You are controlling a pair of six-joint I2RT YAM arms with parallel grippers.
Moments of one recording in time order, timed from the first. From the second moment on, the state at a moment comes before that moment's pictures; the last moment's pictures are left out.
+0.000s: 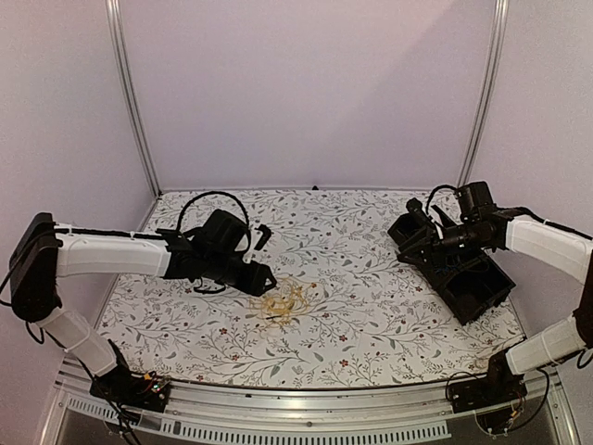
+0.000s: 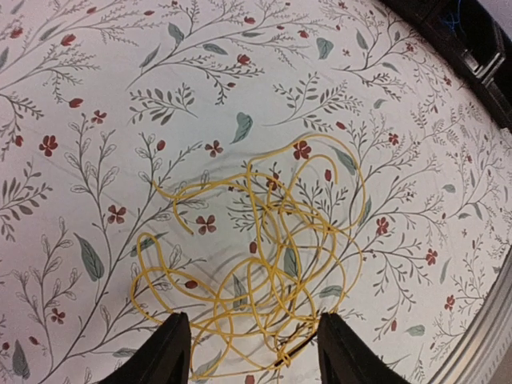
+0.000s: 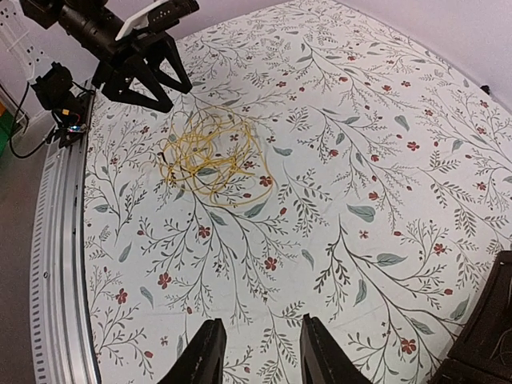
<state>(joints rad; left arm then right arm) -0.81 1.55 0.92 -0.23 0.03 -0.34 0.24 1.33 0.91 -0.45 -0.86 -0.54</state>
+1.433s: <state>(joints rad) -0.84 1.58 1.19 -0.27 0.07 -0.20 0.32 1.31 0.99 -0.47 -0.82 -0.58</state>
